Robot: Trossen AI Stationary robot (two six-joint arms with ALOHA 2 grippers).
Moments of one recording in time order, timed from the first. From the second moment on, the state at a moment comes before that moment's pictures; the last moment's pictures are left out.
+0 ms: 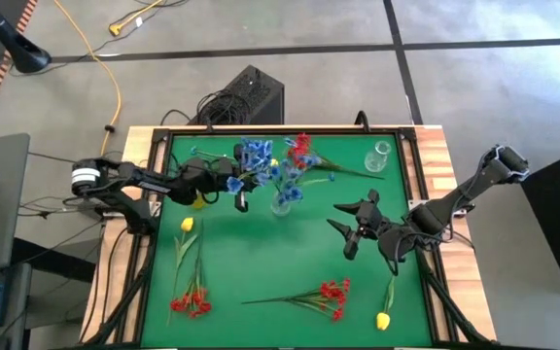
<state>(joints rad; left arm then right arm) 0.27 1.52 0.52 1.31 0.22 0.00 0.57 1.13 0.83 -0.22 0.97 0.50</state>
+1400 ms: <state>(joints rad) 0.33 1.47 0.69 0.87 0.44 -0.06 0.57 1.13 0.83 -0.23 0.97 0.49</state>
